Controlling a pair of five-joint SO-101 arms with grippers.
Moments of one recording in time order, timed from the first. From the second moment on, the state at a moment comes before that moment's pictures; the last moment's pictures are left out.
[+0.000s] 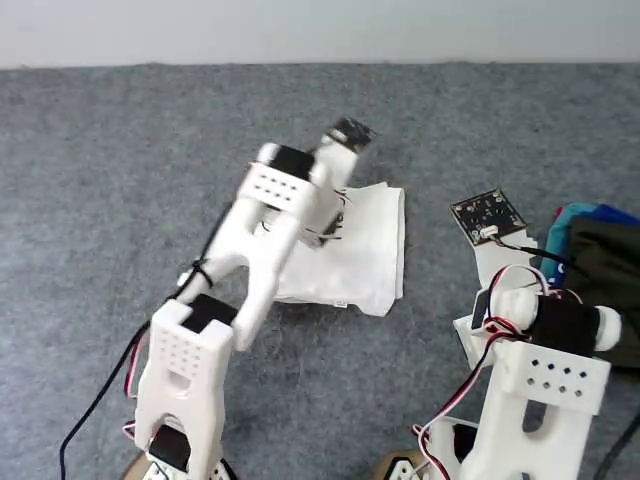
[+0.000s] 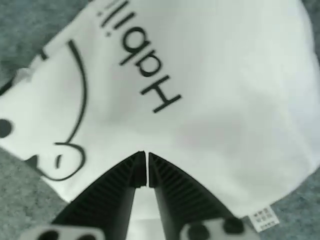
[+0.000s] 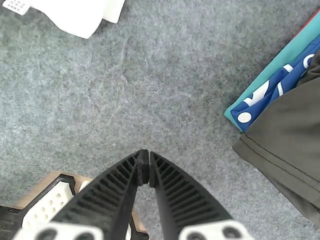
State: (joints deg) left arm 22.8 36.1 -26.3 87.7 -6.7; right arm 11.3 -48.2 31.2 100.5 32.2
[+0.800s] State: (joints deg) left arm 22.0 36.0 -14.5 91.6 -5.0; right arm 11.3 -48.2 34.9 91.2 32.2
